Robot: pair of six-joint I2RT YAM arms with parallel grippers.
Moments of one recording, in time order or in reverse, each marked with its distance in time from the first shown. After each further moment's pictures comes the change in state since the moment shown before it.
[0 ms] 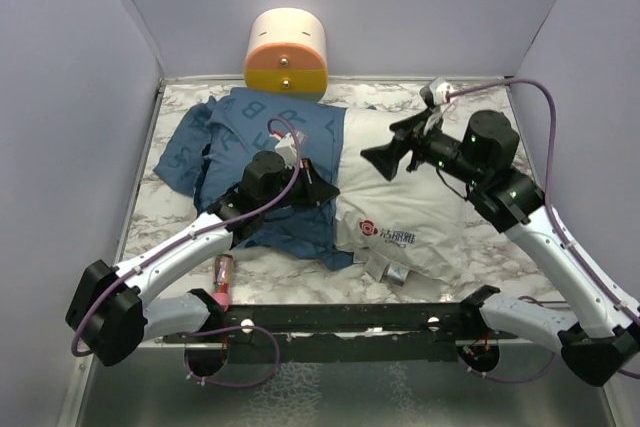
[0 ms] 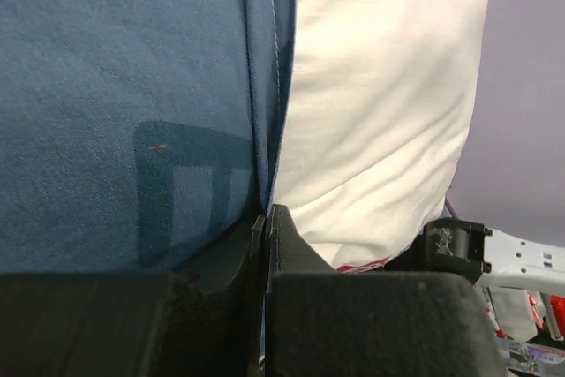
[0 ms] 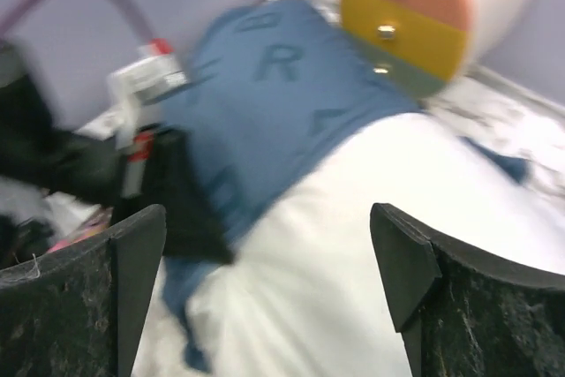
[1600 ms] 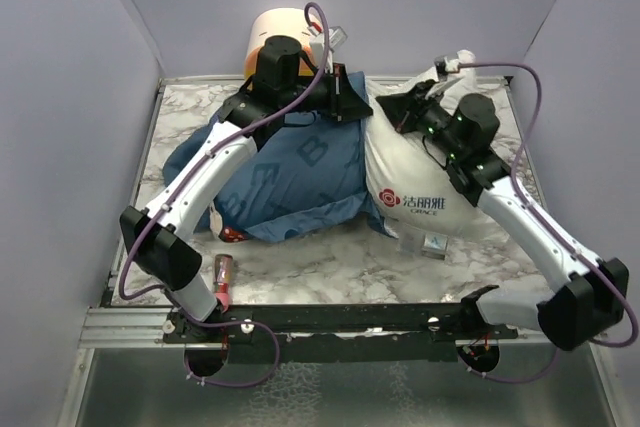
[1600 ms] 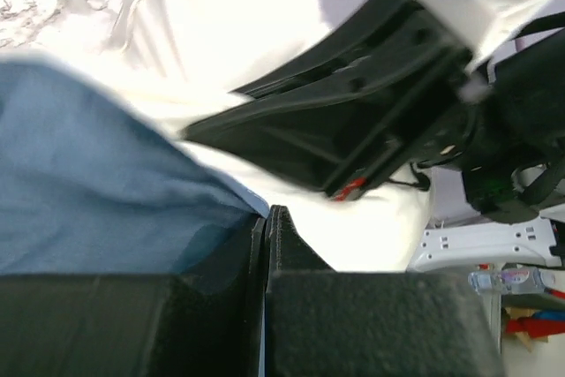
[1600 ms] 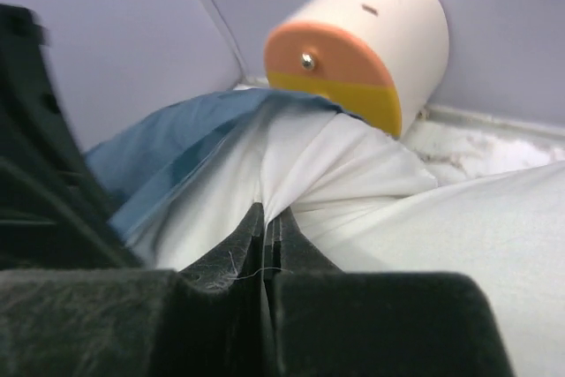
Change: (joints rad) left arm 0.142 0.488 1.020 -0.423 0.383 0.238; right arm -0.140 0.297 0.014 0.422 0.095 0.240
